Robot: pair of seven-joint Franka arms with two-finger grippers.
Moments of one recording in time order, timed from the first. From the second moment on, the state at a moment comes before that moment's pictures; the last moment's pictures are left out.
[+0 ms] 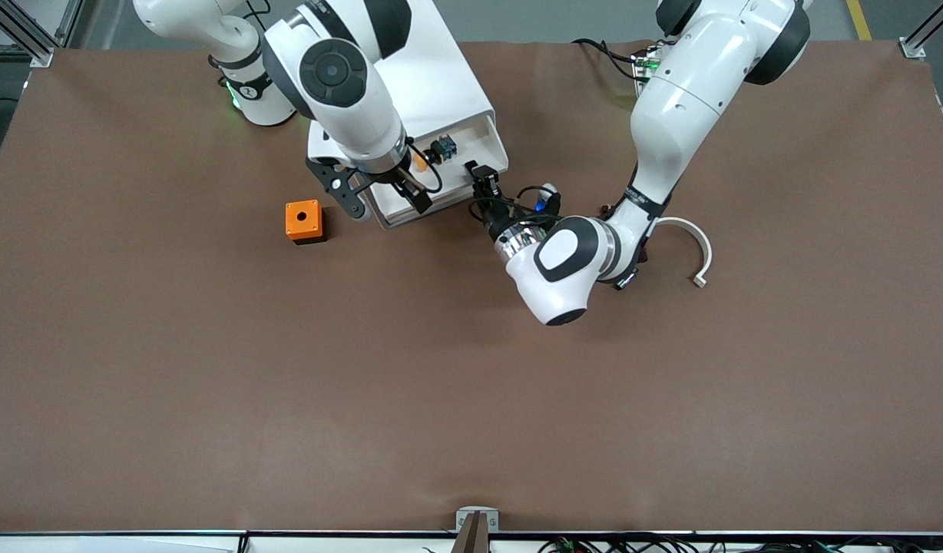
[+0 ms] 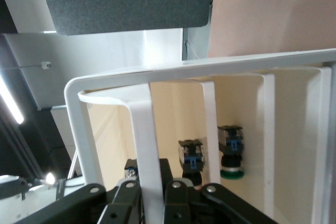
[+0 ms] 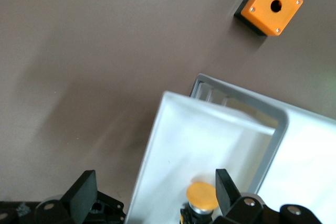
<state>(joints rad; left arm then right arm) -0.44 0.87 -0.19 -1.35 -1.01 1.32 -2.35 0.77 0.20 -0.07 -1.70 0.17 1.79 1.52</state>
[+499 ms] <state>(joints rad) -0.38 0.88 -0.19 -1.35 -1.02 1.33 -2.34 0.85 0.24 -0.07 -1.71 0.17 1.83 1.62</state>
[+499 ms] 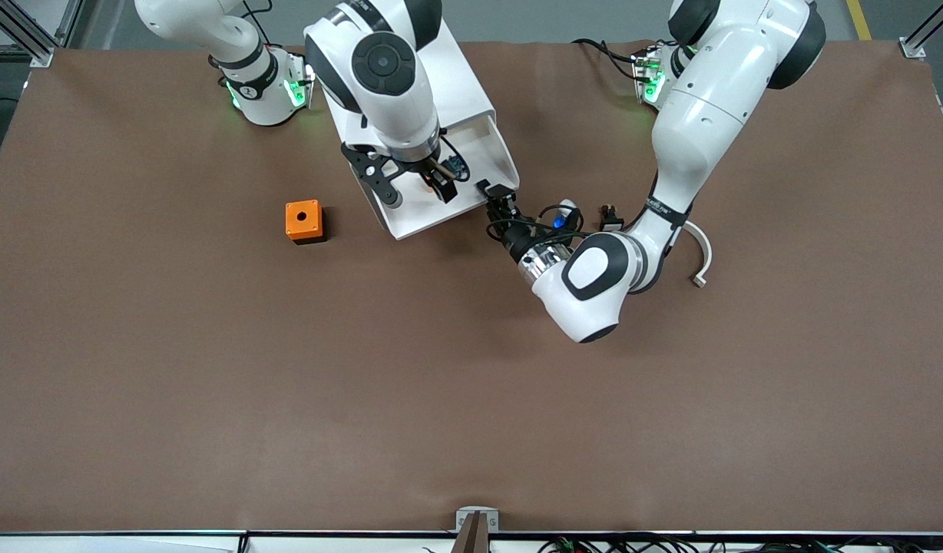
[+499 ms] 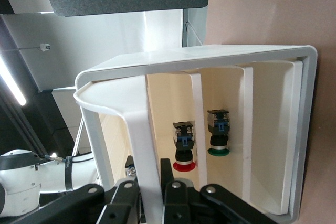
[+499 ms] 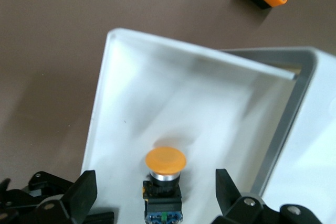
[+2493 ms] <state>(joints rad) -0.32 0.89 -0.15 -1.23 -0.93 1.41 -1.32 0.95 0.30 -0.09 -1.70 0.14 1.82 1.69</state>
